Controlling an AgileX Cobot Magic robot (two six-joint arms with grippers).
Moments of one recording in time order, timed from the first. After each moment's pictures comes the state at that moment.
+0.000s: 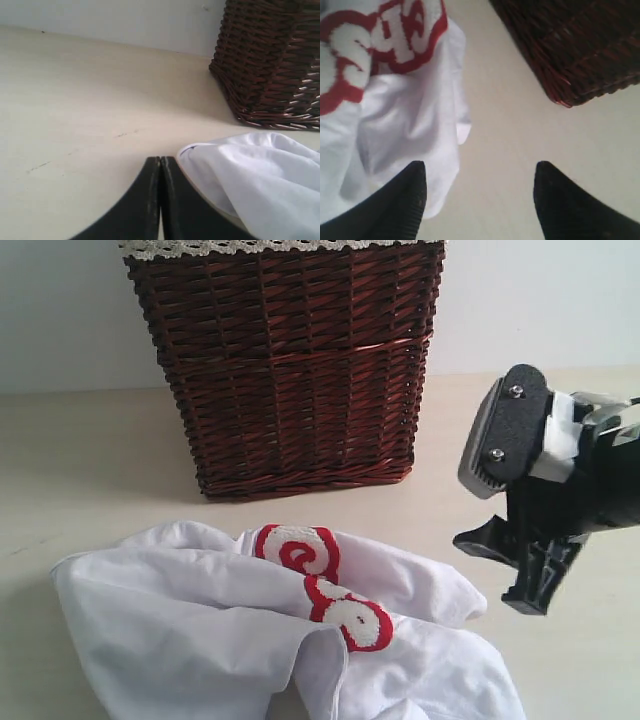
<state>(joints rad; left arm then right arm) -0.08 0.01 0.00 0.09 0.37 -0.28 0.37 1.29 -0.66 0.52 0.41 -1.26</state>
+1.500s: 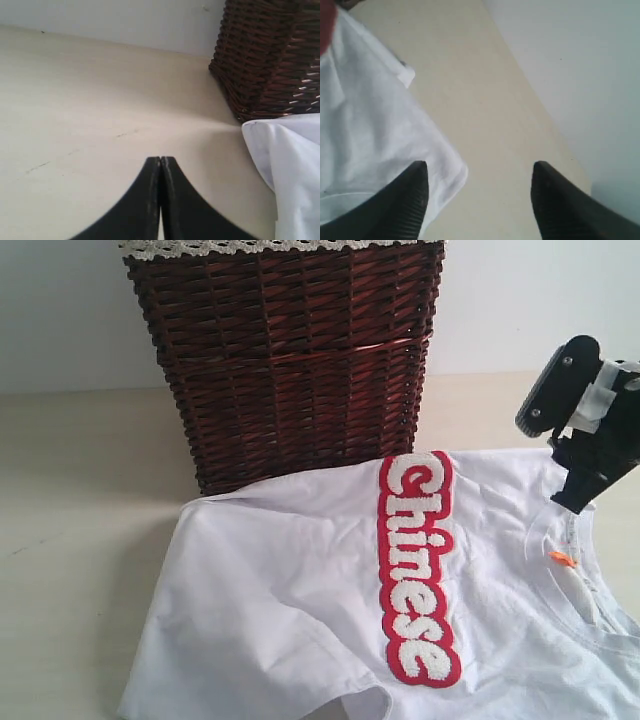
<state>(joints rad) -0.08 0.01 0.00 0.09 0.37 -0.28 0.16 1.52 -0.67 0.72 -0.22 -1.60</state>
